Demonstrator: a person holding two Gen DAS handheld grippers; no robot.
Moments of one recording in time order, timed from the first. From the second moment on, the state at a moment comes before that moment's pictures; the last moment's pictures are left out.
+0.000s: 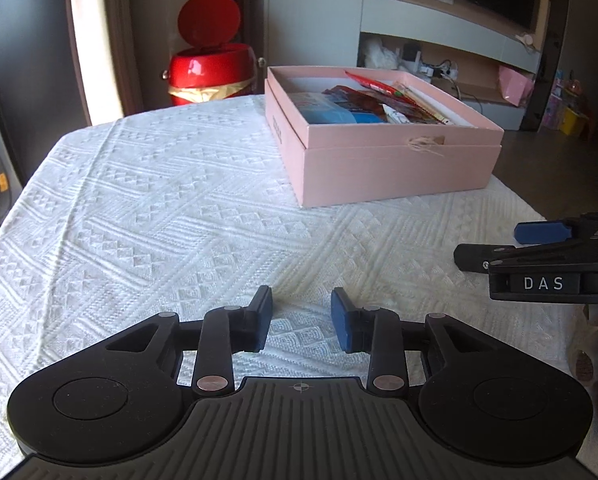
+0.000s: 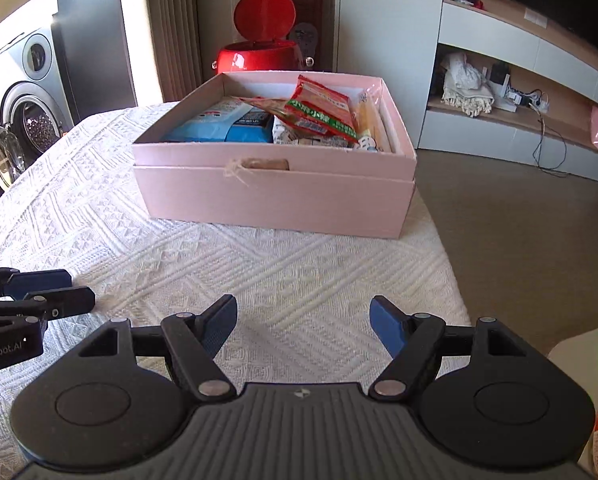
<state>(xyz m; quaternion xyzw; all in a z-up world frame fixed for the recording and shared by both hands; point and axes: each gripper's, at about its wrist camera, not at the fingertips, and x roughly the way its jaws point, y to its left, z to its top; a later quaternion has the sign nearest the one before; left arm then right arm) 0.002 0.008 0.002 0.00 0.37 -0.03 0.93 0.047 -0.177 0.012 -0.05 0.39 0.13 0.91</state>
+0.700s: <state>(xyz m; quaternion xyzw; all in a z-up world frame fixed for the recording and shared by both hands) 0.007 -0.019 -0.010 0.00 0.32 0.01 0.95 0.028 -0.196 -0.005 -0.03 0.34 0.11 0.93</state>
